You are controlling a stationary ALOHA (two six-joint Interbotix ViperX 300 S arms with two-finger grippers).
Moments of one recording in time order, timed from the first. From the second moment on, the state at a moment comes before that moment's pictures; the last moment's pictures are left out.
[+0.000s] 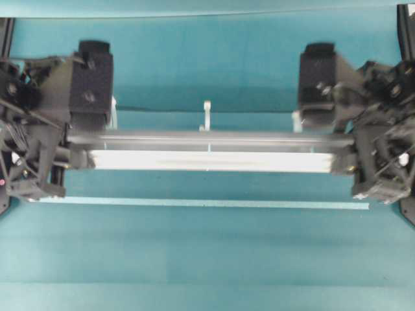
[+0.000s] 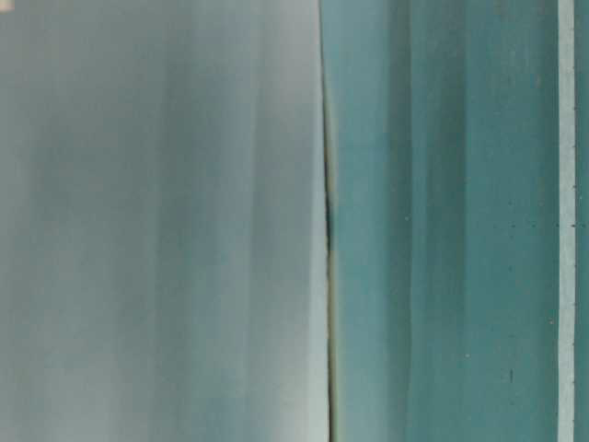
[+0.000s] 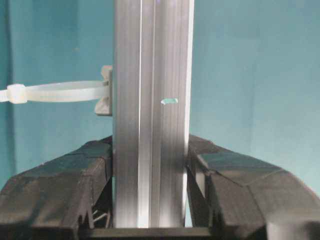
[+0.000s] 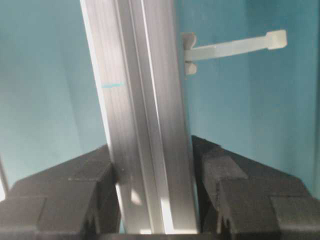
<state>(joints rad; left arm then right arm) -0.04 -0.35 0.08 0.02 1.35 -0.09 -0.01 -0.34 0.09 0.09 1.50 0.13</state>
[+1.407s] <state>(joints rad) -0.03 -0.28 -0.15 0.03 1.50 -0.09 -0.01 -0.29 -0.10 0.03 1.64 0.13</state>
